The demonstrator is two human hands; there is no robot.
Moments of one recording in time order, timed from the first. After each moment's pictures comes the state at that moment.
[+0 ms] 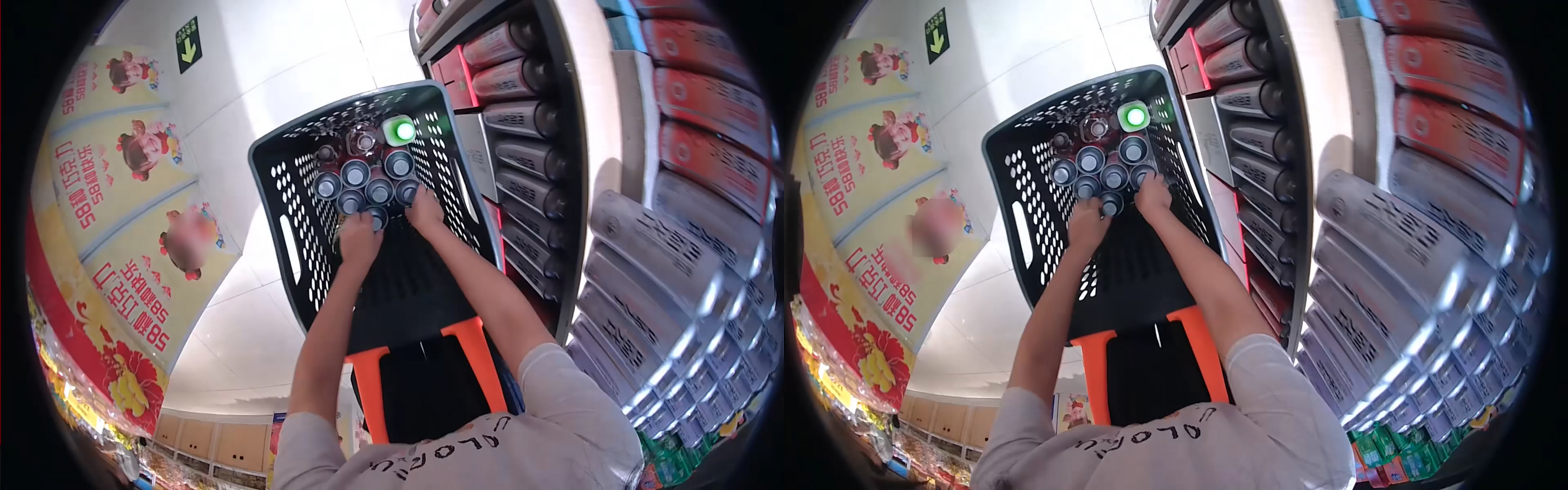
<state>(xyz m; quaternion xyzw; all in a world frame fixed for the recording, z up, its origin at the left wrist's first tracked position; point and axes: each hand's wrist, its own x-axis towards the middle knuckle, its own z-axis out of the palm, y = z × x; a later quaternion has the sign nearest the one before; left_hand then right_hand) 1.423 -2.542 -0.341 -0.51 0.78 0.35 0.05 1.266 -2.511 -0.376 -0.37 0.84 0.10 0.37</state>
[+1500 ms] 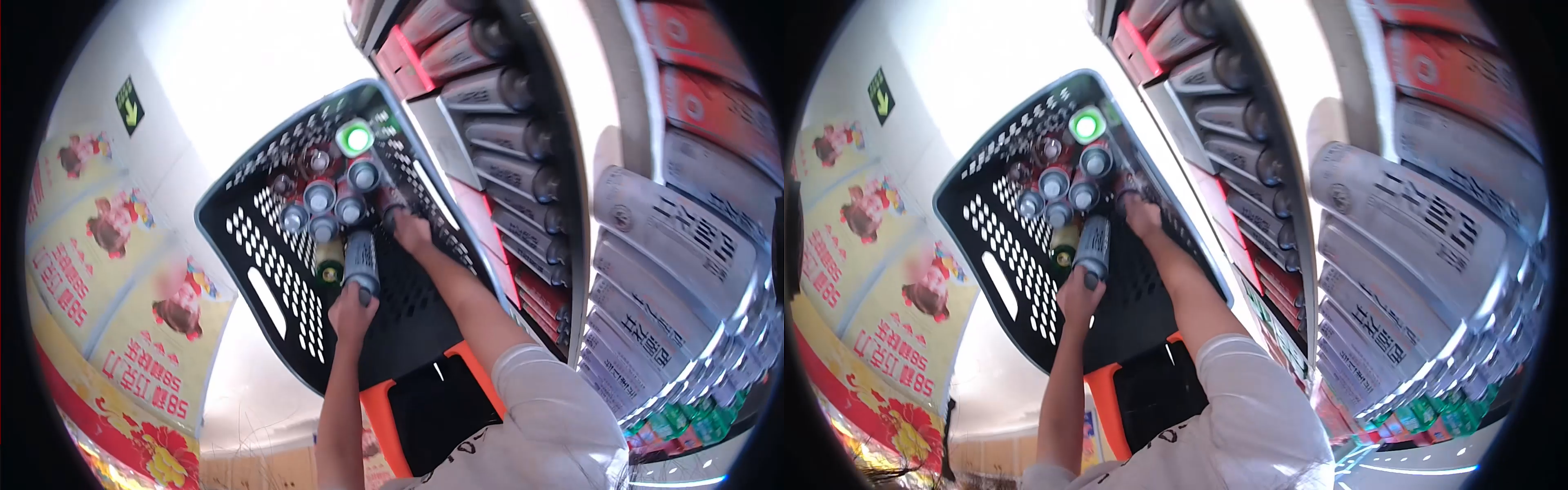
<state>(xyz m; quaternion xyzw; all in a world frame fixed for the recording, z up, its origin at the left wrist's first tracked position) 1.452 -2.477 -0.325 -0.50 0.78 0.38 0.07 1.250 -2.434 -0.465 -0.46 0.79 0.13 0.38</state>
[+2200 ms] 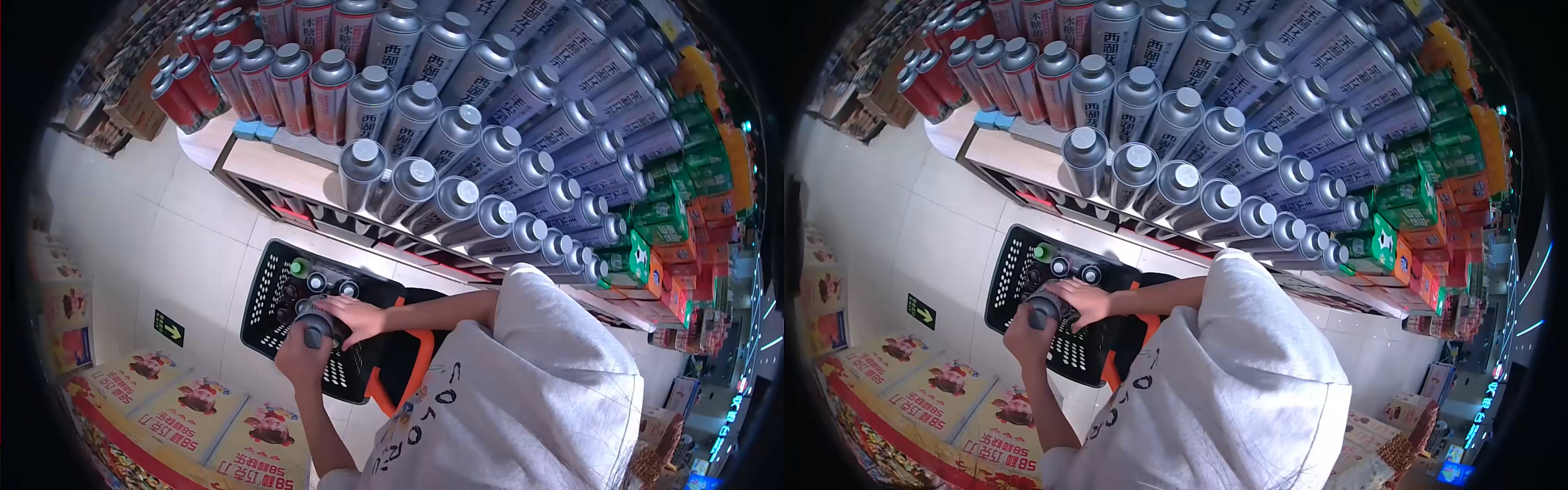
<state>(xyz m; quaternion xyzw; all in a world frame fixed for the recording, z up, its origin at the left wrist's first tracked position) 1.401 -2.559 0.020 -0.27 0.92 0.24 -0.12 1.279 -2.430 -0.063 -0.55 0.69 -0.34 0.31</state>
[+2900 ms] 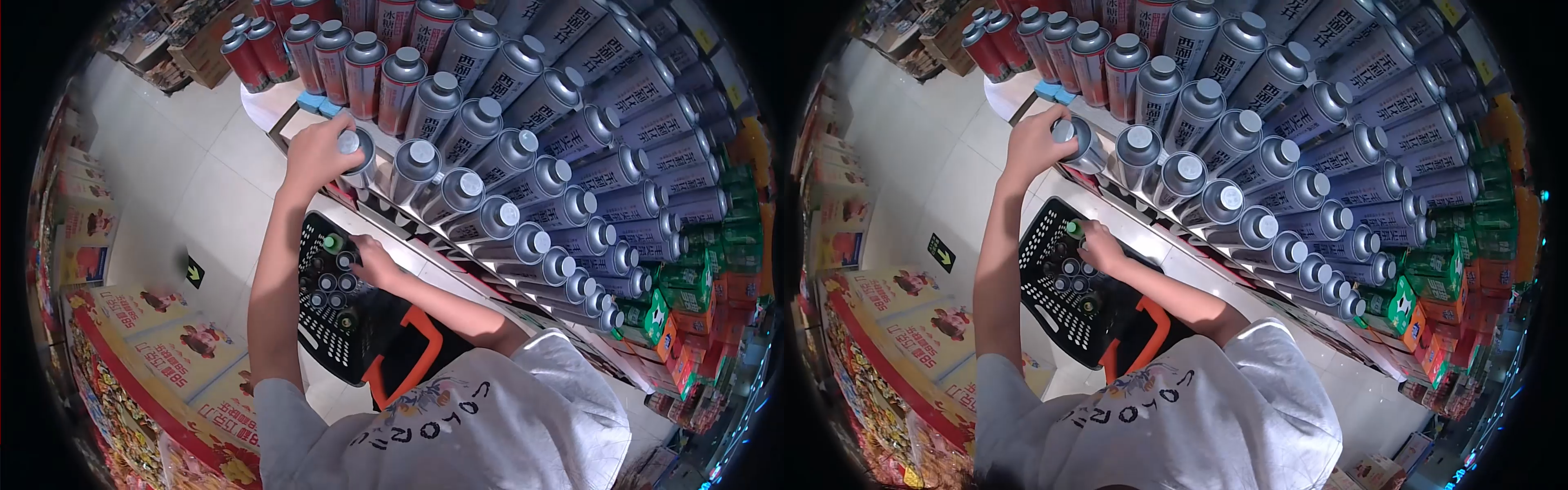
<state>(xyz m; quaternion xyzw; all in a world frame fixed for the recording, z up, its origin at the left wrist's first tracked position) 1.170 -2.657 0.127 -0.07 0.94 0.27 -0.20 1.225 -2.475 -0.033 -0.38 0.82 -0.33 0.28</state>
